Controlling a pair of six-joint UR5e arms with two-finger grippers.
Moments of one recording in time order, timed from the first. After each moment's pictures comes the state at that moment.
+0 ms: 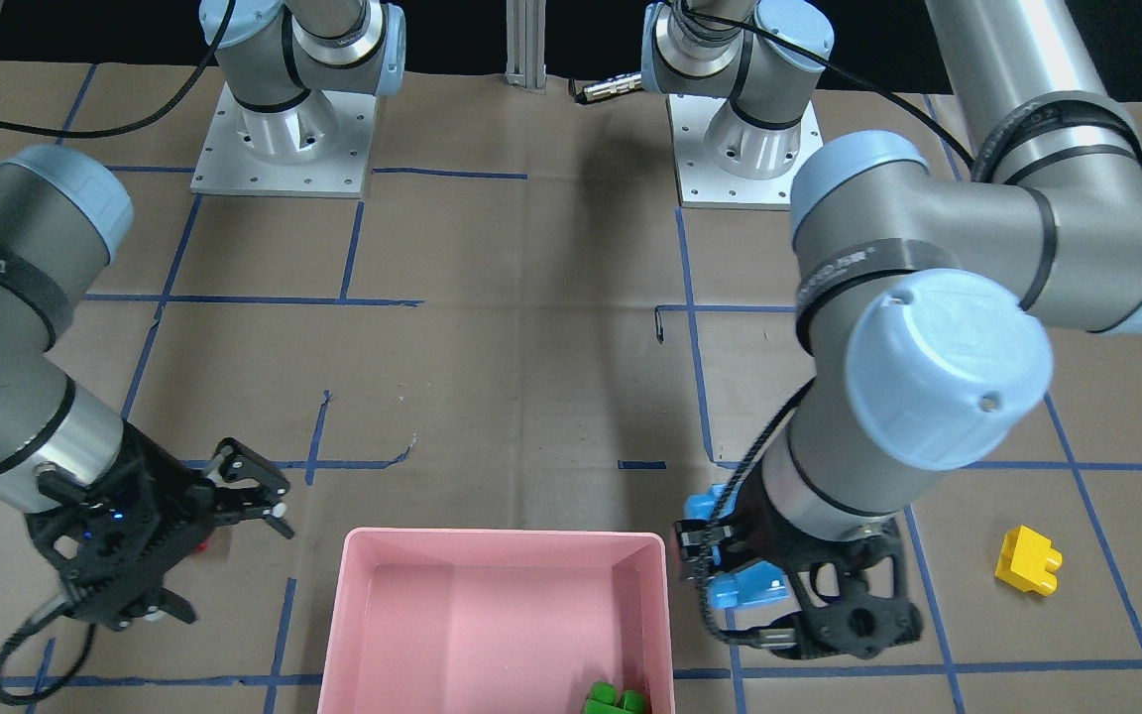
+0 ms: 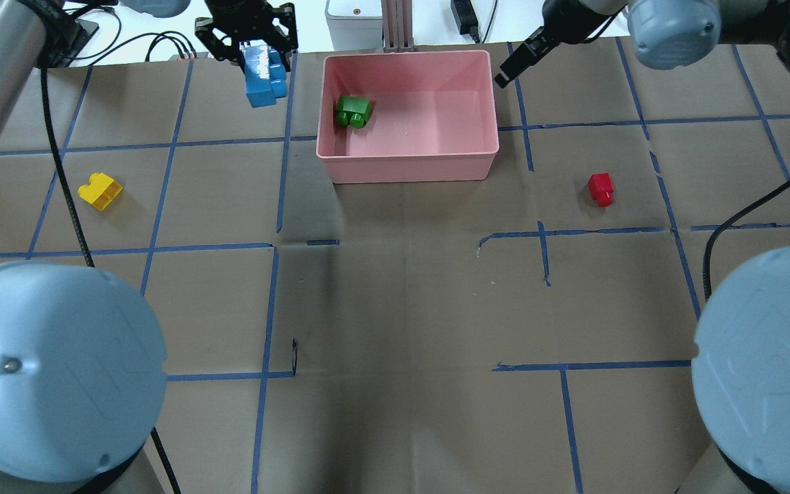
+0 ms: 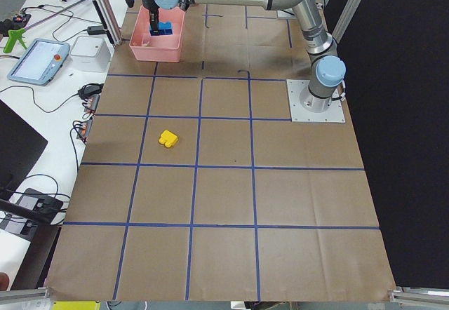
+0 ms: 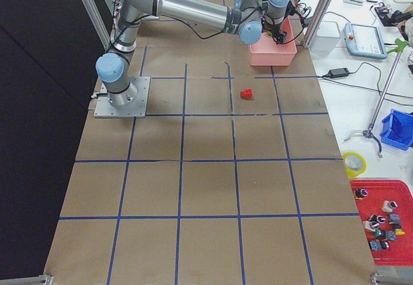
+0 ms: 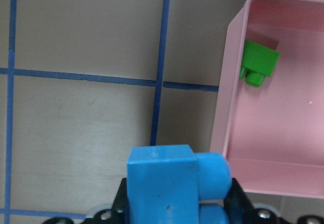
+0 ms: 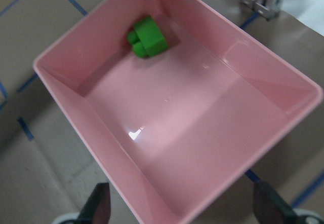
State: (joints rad) left arm -1.68 -2.20 -0.95 -1.49 1.55 -0.25; right arm 1.47 -1.12 1.33 -1.97 -1.29 -0.80
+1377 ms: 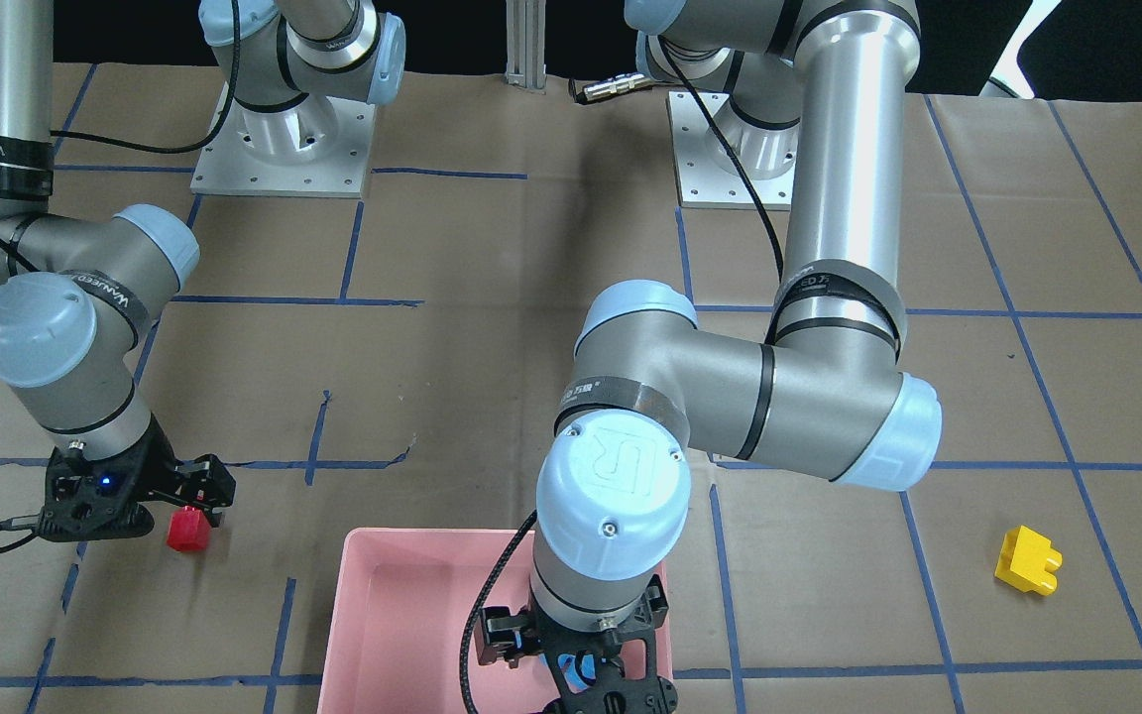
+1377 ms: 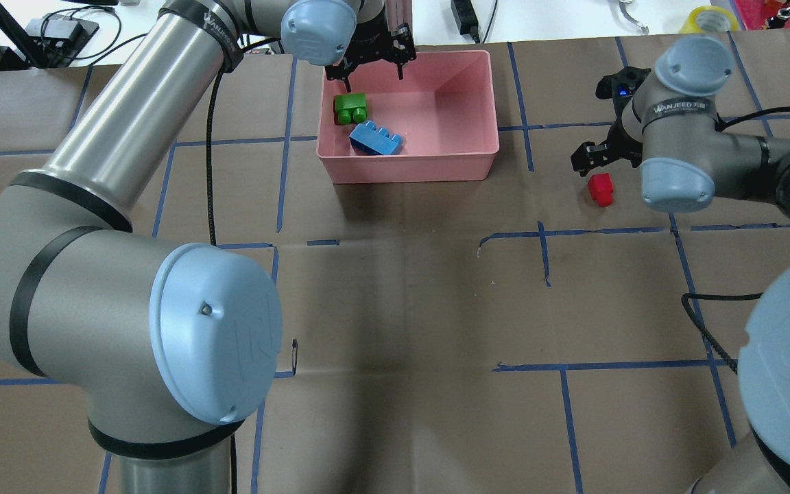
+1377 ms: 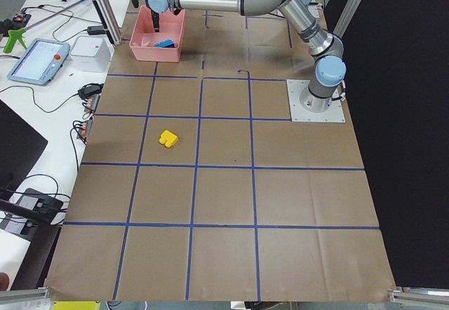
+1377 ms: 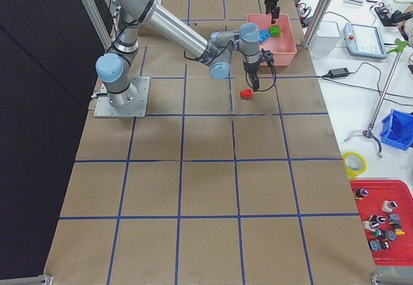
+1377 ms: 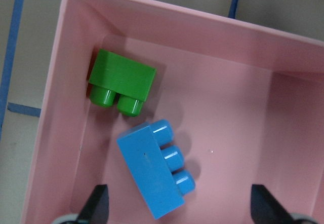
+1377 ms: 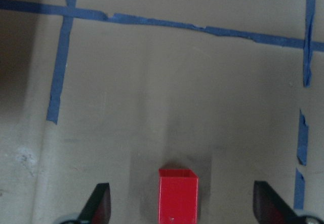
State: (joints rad) left arm -1.80 -2.37 -0.85 -1.34 1.56 -0.42; right arm 1.37 -1.13 1.86 -2.52 -1.57 -0.30
